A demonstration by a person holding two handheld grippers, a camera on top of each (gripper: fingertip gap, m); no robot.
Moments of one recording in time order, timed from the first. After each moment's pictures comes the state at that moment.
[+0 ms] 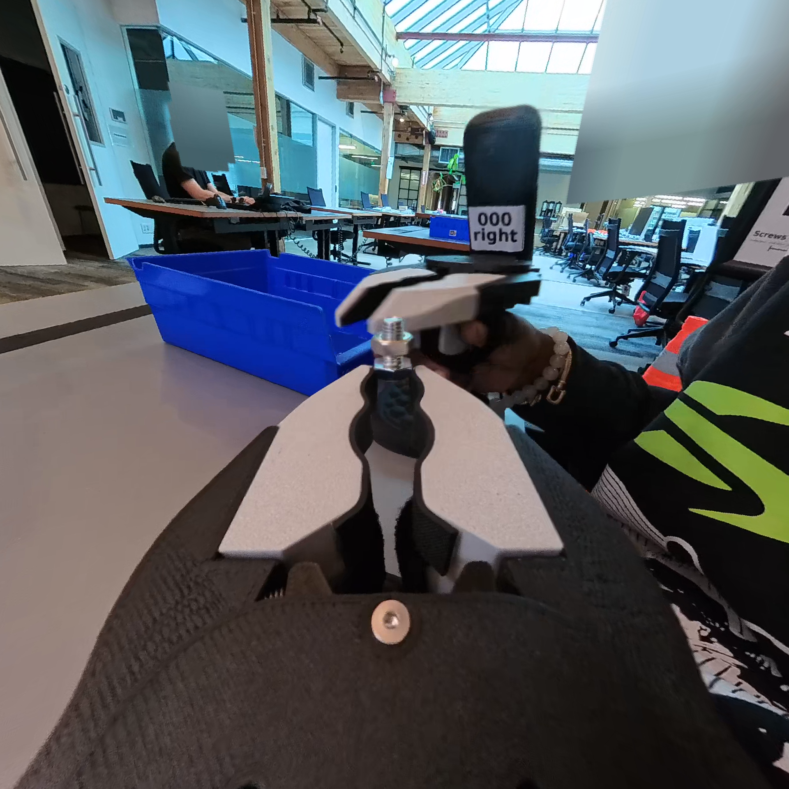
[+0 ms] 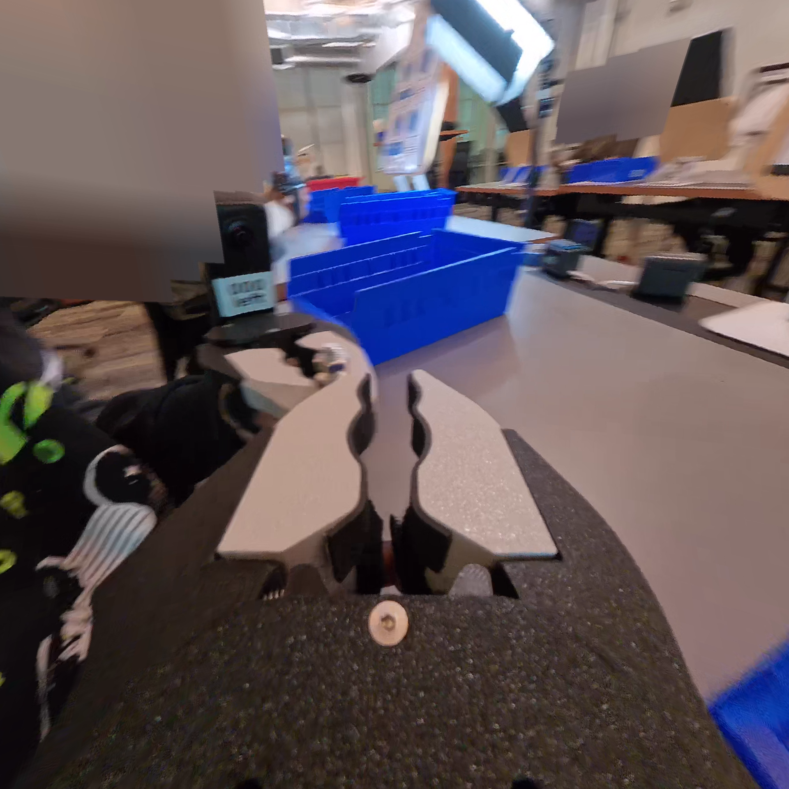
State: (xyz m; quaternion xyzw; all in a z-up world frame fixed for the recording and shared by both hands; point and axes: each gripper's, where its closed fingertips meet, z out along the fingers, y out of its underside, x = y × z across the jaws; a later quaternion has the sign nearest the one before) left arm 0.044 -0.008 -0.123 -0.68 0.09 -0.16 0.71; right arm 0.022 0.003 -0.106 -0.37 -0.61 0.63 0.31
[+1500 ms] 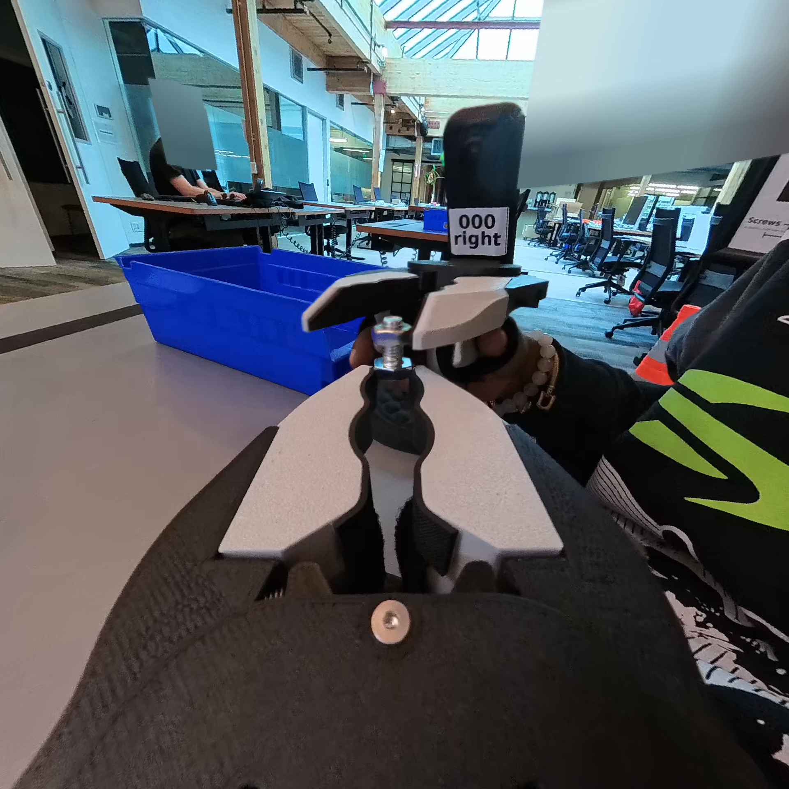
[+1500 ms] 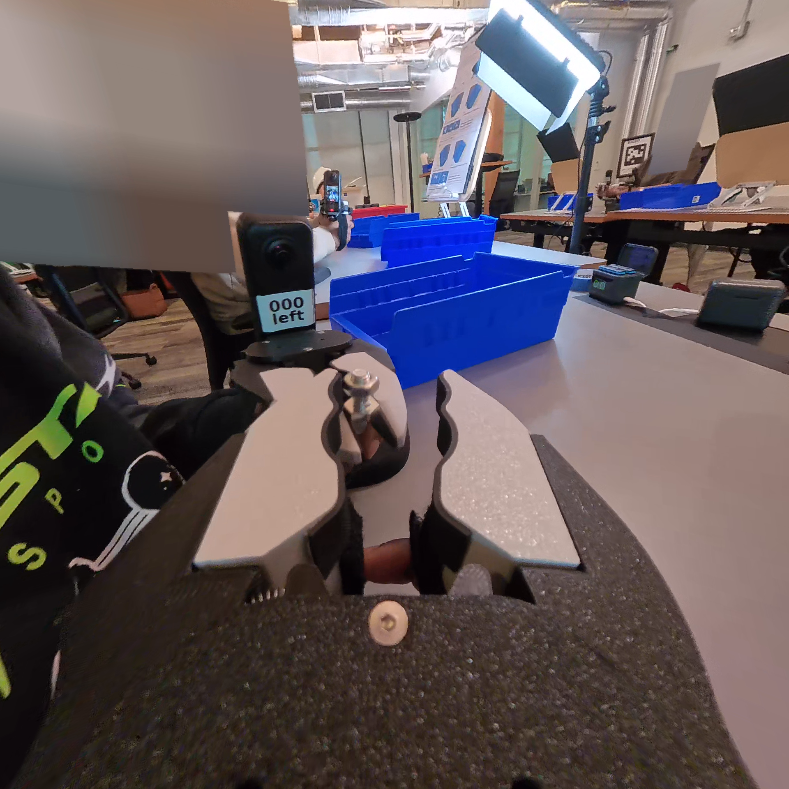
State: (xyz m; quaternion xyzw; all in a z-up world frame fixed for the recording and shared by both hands) left arm 0.047 -0.008 -0.126 -0.68 0.10 -0.16 0.71; right arm 0.020 -0.022 -0.102 -0.32 -0.61 0.67 0.28
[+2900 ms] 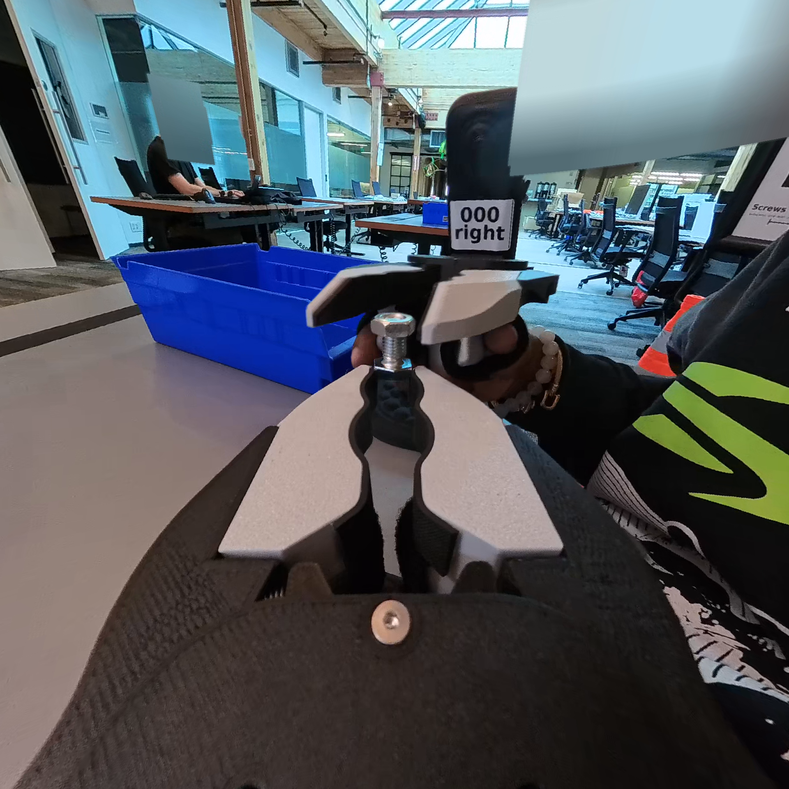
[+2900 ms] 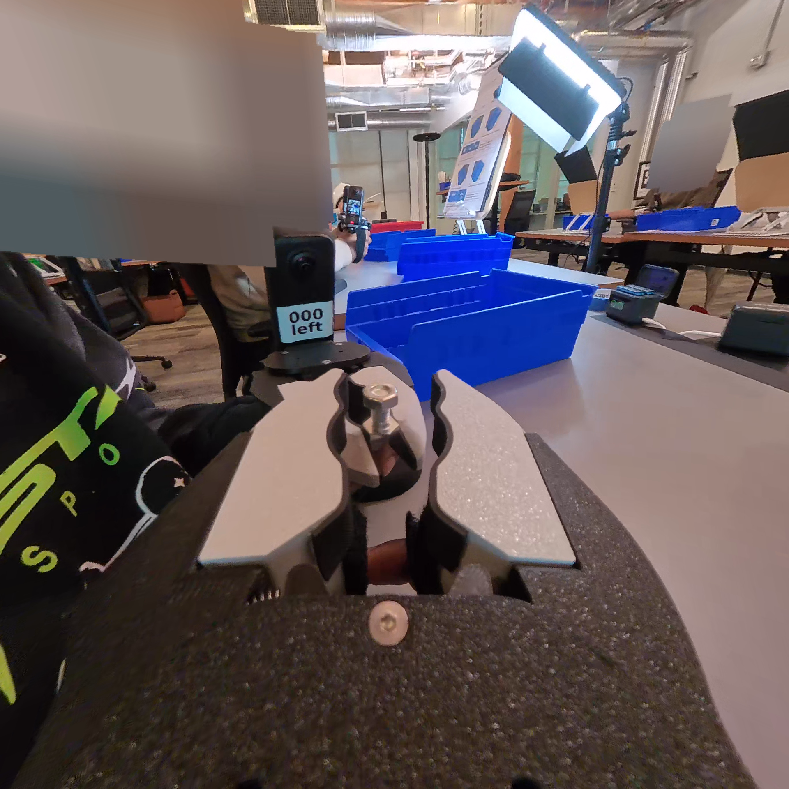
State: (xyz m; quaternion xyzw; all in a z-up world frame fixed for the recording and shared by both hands) left arm 0.049 -0.008 -0.128 -0.68 0.11 -0.16 0.70; right arm 0.022 -0.034 -0.096 -0.30 -0.61 0.68 0.28
